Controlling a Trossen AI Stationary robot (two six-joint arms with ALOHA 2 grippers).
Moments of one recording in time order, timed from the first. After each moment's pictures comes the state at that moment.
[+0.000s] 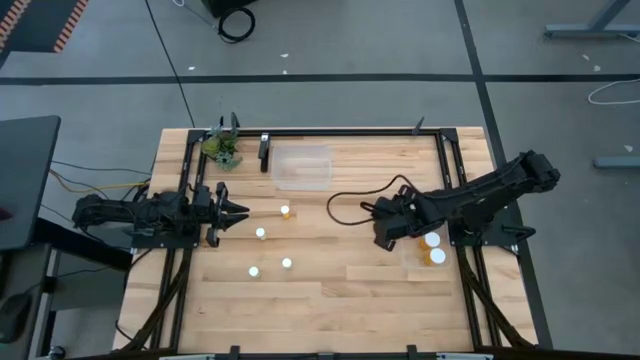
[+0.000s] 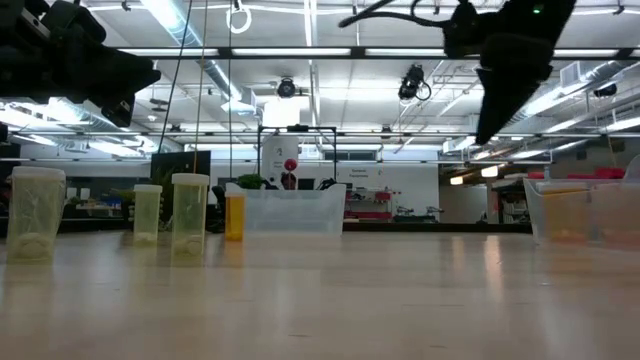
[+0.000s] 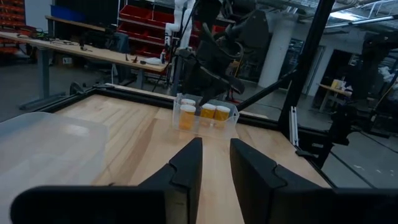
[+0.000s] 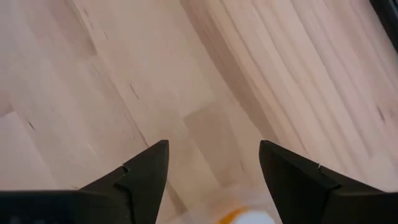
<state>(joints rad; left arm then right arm) -0.10 0.01 0.01 0.08 -0.14 -0.22 0.28 1.41 1.03 -0.98 0.47 0.73</state>
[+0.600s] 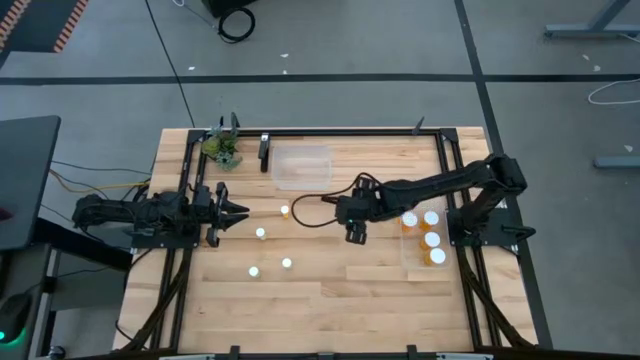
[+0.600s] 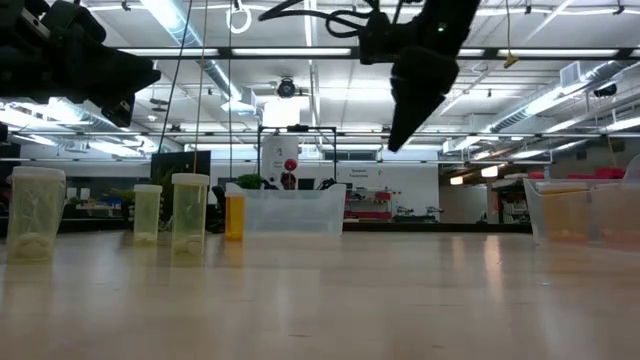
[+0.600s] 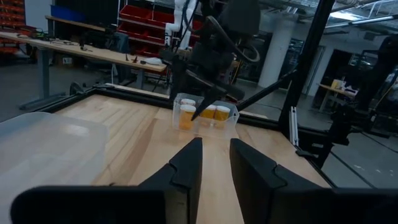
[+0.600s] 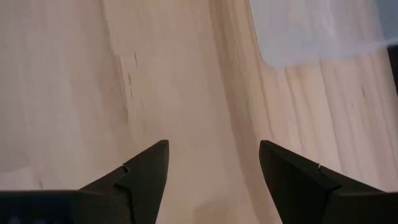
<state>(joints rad) -0.10 0.01 0.01 0.08 -0.14 -0.22 0.11 1.68 1.28 -0.81 0.35 0.23</state>
